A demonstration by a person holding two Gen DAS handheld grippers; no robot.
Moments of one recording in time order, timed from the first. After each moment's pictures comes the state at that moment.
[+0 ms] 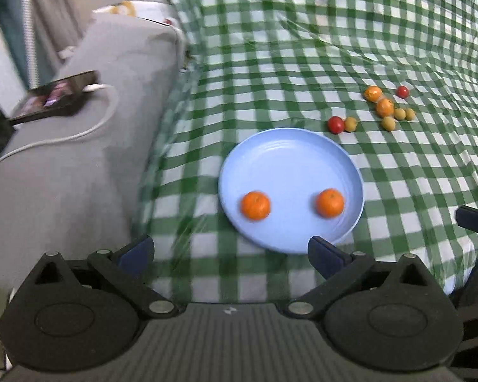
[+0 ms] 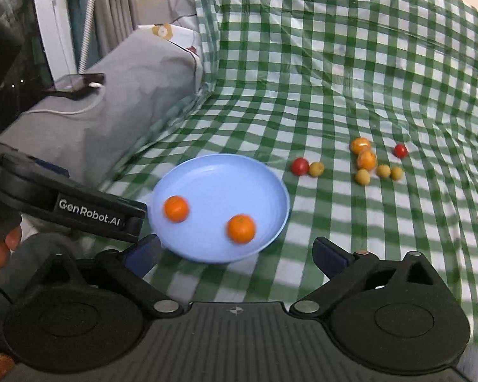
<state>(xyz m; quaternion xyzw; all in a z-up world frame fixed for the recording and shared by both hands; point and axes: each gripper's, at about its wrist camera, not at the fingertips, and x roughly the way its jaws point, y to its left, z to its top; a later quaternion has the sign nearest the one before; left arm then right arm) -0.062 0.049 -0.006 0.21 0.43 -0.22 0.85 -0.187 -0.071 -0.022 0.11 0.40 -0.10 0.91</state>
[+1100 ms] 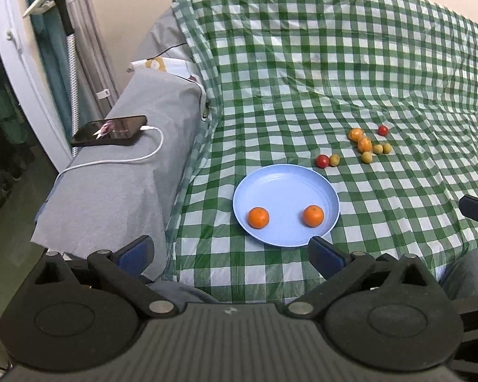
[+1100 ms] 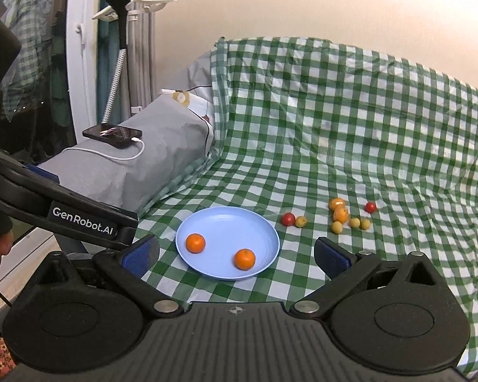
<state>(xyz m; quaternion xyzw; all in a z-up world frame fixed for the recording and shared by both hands) -0.150 0.093 0.058 0.19 0.34 -0.22 0.89 -0.276 -0.024 0.048 0.05 0.29 -0.12 0.95</state>
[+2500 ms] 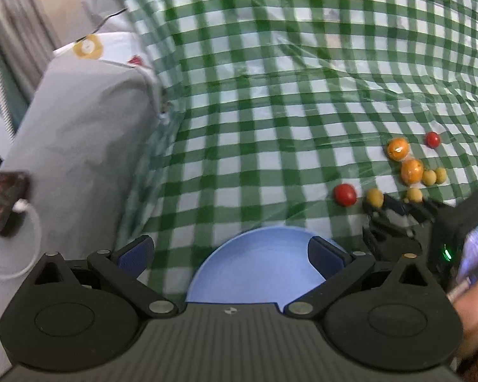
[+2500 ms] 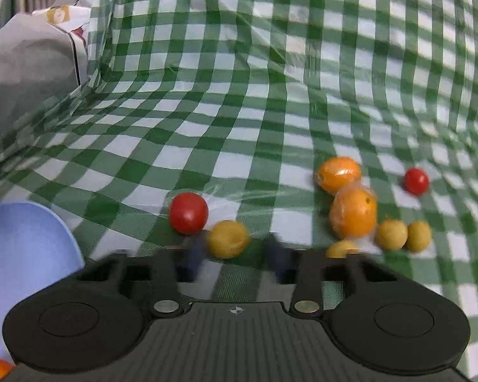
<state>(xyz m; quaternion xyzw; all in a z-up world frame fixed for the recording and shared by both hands) 0.051 -0.095 -0.020 0.23 0.42 -0.21 0.85 -0.024 -0.248 -0.188 0.06 0.38 -0.16 0.91</state>
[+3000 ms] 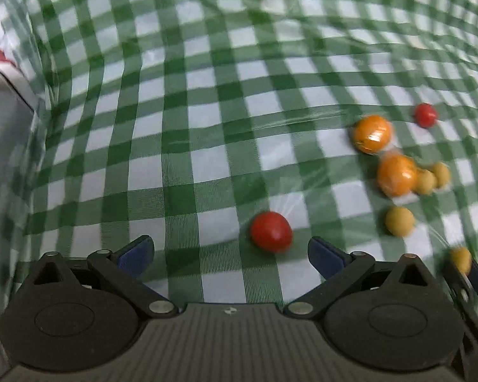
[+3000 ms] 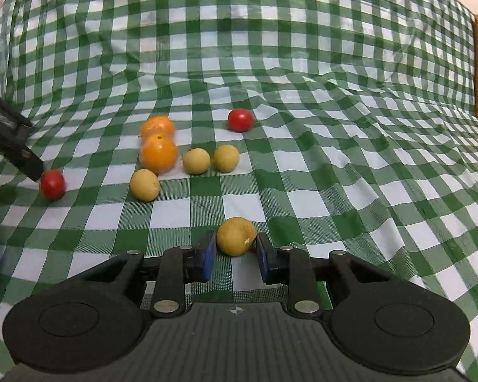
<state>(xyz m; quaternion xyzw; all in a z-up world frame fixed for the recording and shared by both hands) 0.105 -0.229 -0.126 0.25 0.49 -0.26 0.79 -0.150 -0.299 -0.198 0.13 0.34 -0.33 0.87</state>
